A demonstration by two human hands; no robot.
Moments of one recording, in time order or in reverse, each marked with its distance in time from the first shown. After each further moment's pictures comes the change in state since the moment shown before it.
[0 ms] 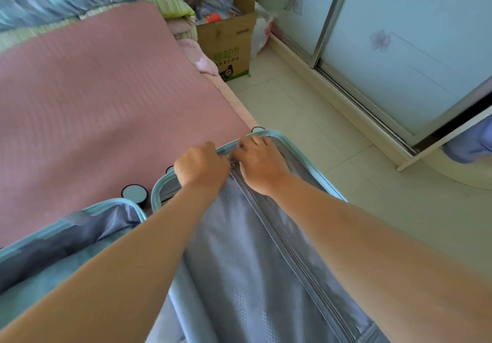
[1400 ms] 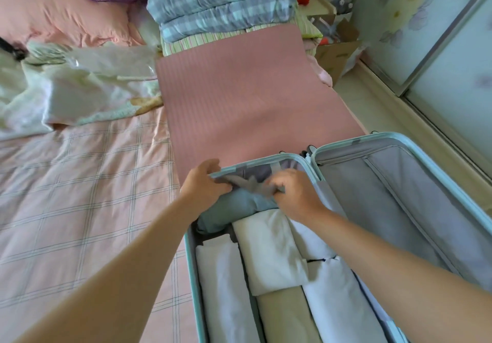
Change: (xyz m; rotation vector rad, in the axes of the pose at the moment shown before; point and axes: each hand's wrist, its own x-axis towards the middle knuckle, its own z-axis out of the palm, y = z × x) left_hand -0.163 -0.373 -0.111 -0.821 -0.120 -0.269; right_hand -0.034 -0.336 -0.063 0.709 -0.058 0.022
